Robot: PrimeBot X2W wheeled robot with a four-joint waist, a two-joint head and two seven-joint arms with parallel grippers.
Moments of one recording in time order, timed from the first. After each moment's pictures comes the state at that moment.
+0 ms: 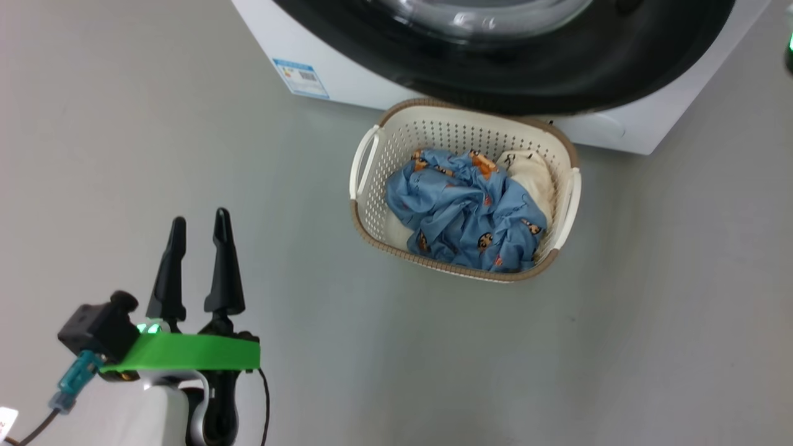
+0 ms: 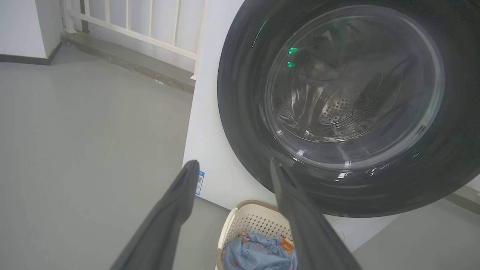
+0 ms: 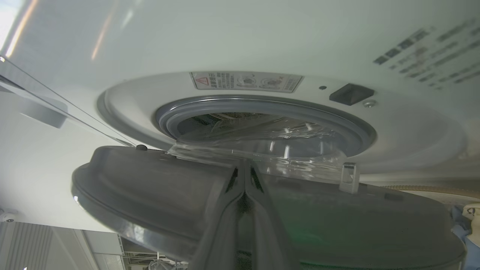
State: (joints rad) left arm -0.32 0.03 -0.10 0.26 -0.54 -0.11 -0.26; right arm -1.22 -0.42 0.23 0.86 1.67 0.12 0.61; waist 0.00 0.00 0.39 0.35
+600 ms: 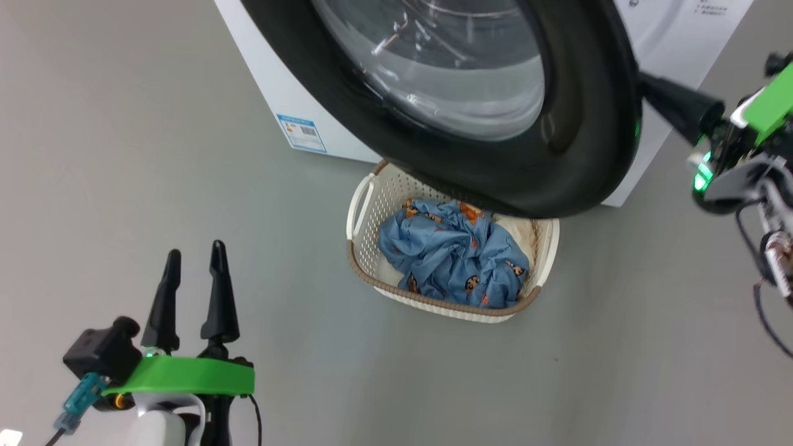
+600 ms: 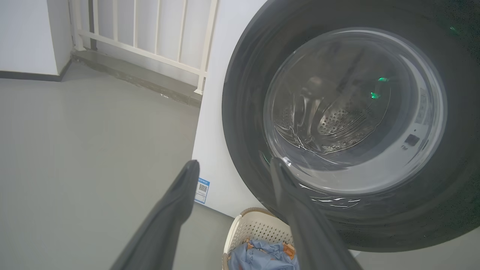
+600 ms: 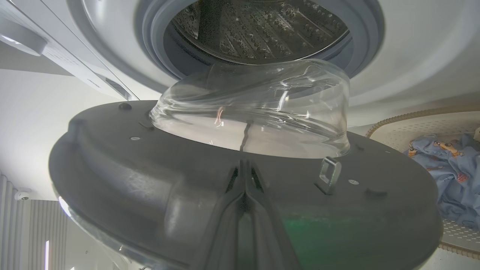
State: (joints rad) left arm -0.27 0.03 -0.06 0.30 -0.48 -0.11 -0.26; right arm -0.89 -0.36 0.22 0.71 1.72 0.12 0.65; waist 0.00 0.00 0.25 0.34
